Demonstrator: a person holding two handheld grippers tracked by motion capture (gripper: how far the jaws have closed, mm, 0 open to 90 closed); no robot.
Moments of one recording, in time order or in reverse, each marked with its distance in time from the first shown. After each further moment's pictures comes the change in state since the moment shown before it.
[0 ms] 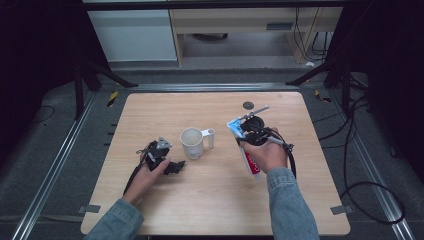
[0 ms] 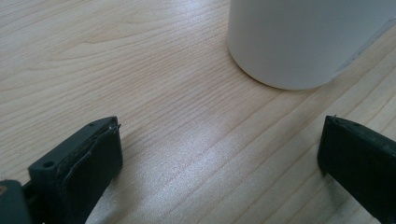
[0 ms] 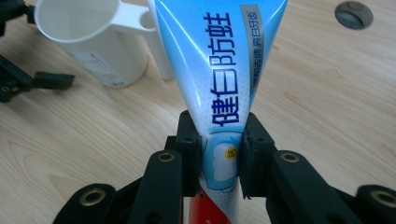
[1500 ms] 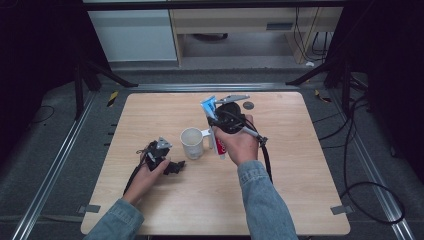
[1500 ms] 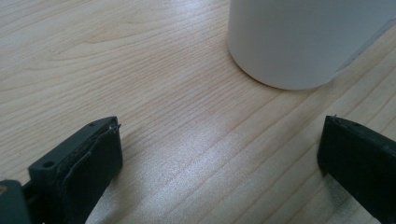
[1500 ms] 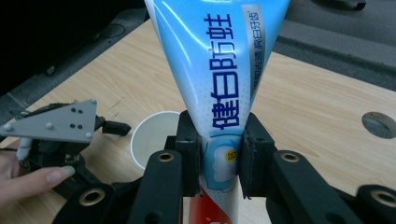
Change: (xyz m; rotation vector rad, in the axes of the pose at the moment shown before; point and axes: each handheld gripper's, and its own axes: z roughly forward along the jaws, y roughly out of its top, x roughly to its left) left arm 0.000 0.000 0.000 -0.001 0.000 -0.002; right arm 0.057 0.056 -0.010 -0.298 0.048 0.009
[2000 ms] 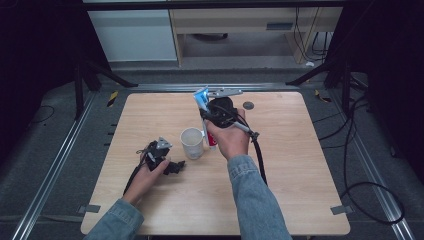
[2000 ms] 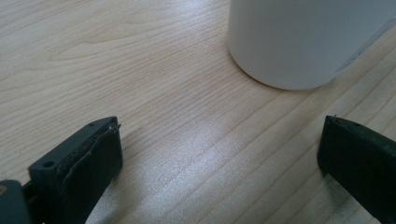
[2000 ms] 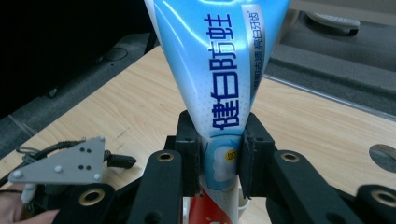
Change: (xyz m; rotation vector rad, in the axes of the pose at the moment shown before) left arm 0.000 0.000 0.000 0.000 0.000 -0.001; right arm 0.012 0.018 0.009 -0.090 -0.003 0.003
